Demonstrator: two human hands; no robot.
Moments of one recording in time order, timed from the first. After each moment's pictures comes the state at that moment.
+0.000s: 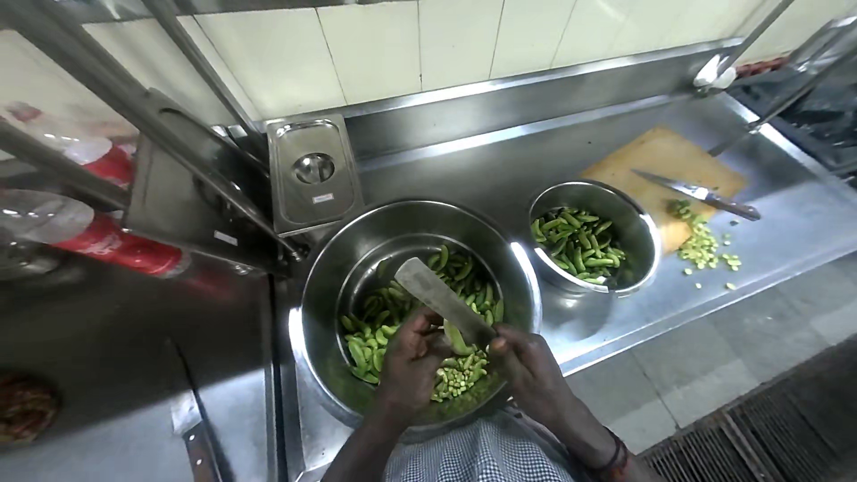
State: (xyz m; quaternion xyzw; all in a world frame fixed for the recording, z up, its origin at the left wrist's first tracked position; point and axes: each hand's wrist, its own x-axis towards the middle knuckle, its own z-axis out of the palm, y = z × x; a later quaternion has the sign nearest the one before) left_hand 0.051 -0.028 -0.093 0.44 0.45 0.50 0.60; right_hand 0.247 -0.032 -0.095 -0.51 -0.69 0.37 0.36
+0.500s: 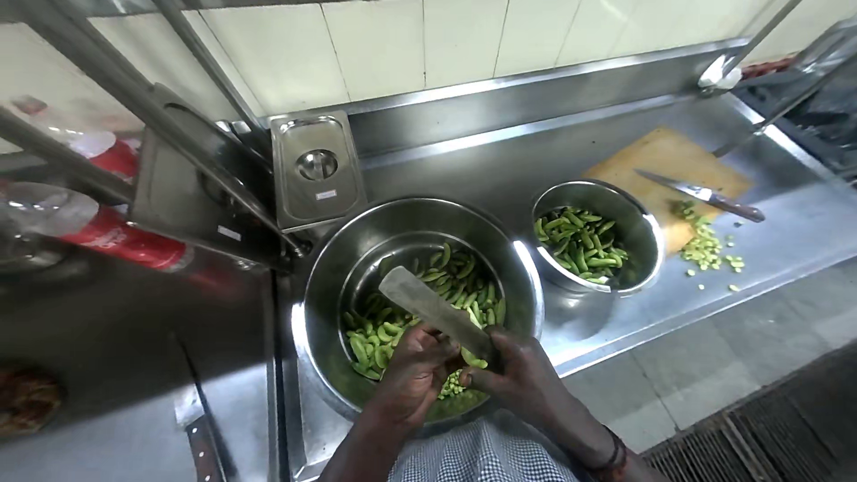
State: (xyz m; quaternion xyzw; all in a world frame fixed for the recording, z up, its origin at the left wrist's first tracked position) left_hand 0.052 -0.033 -0.092 0.22 0.34 0.49 0.77; right_hand 0.243 -0.035 -0.093 -0.50 -0.72 0.37 0.31
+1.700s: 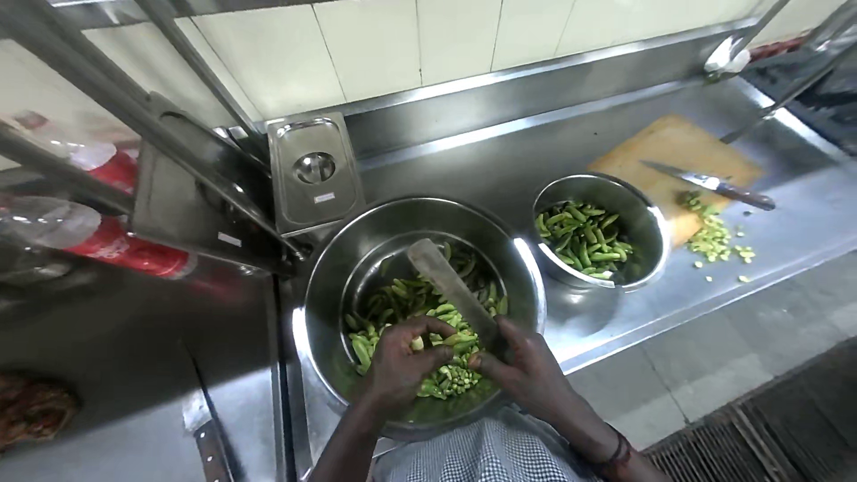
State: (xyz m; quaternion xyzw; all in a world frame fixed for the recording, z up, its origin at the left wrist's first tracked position) left_hand 0.021 -0.016 -0.099 0.58 0.51 0.36 0.53; right_hand 0.246 -0.030 -0.098 -0.53 -0.67 0.41 0.32
